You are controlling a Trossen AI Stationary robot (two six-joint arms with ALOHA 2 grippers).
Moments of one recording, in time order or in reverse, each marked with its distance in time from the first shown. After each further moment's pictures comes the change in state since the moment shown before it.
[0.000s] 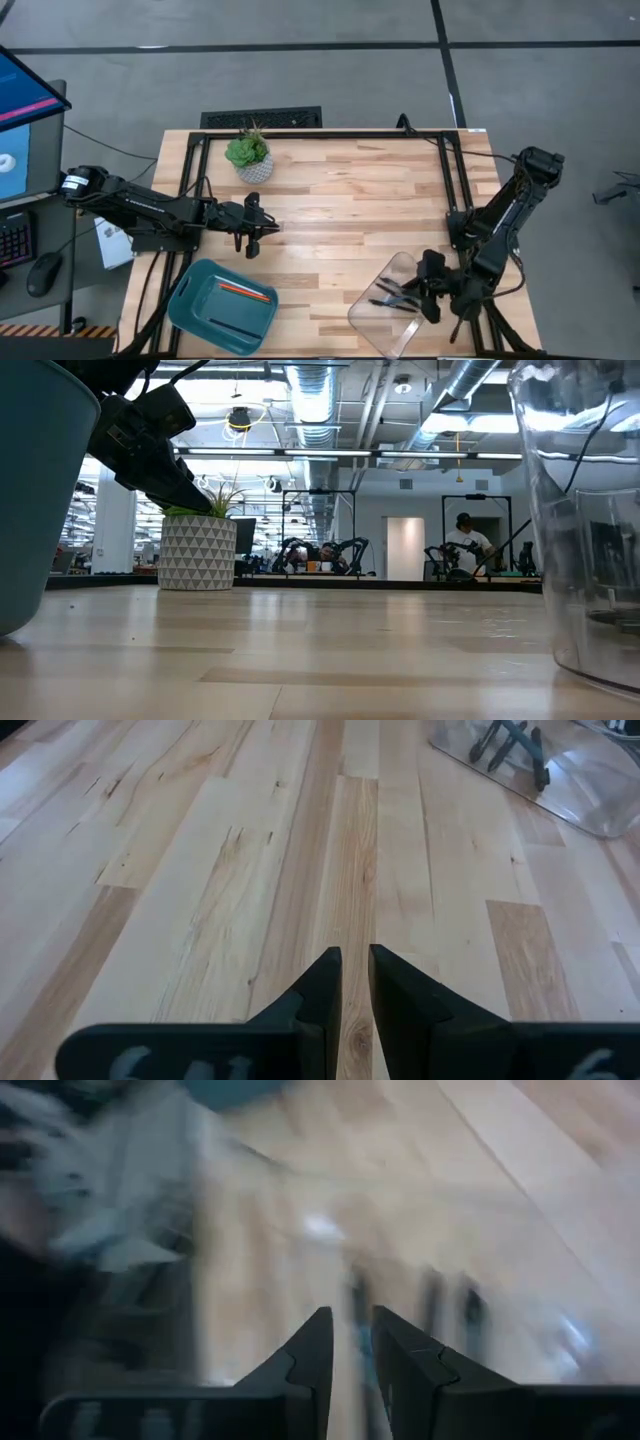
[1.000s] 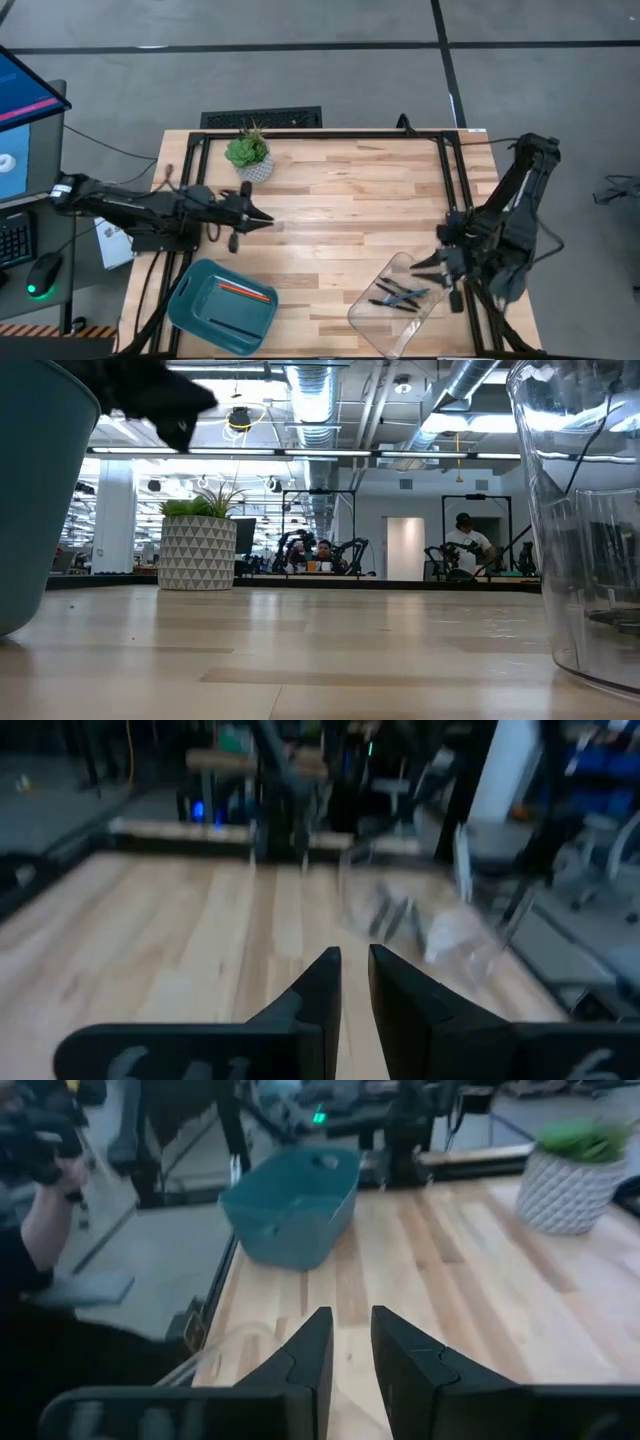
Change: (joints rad) left arm 0.033 -0.254 0.000 0.158 0.174 0.079; right arm 0.036 -0.241 0.235 -0.122 0.271 -0.699
